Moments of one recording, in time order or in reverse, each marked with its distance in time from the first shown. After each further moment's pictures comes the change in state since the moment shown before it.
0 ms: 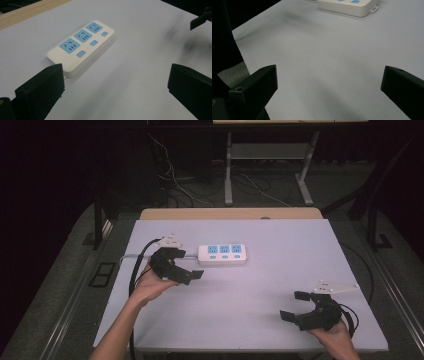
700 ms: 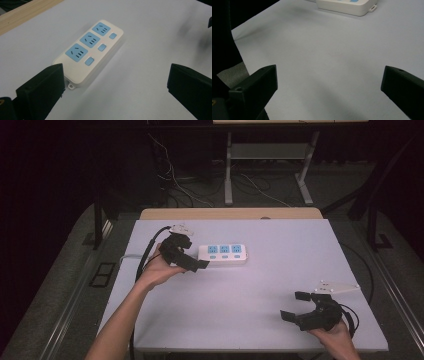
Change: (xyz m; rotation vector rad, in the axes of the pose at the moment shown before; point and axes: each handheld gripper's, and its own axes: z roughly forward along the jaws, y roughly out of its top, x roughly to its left) left arm 0.018 0.031 0.026 0.092 0.009 0.037; right arm -0.001 -0.001 -0.001 0.001 -0.004 0.006
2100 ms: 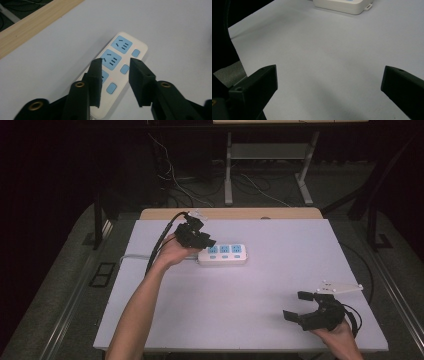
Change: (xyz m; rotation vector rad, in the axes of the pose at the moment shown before) left arm 0.032 0.035 0.050 0.036 0.036 0.031; right arm -0.005 -0.002 -0.005 0.002 -0.016 -0.010
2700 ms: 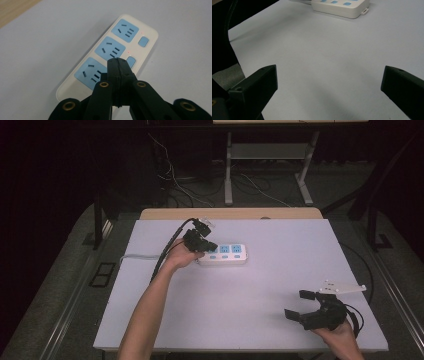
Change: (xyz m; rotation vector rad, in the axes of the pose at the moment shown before) left arm 0.003 -0.010 0.040 0.098 -0.020 -0.008; right arm -0.001 0.000 -0.004 -0.020 -0.010 0.001
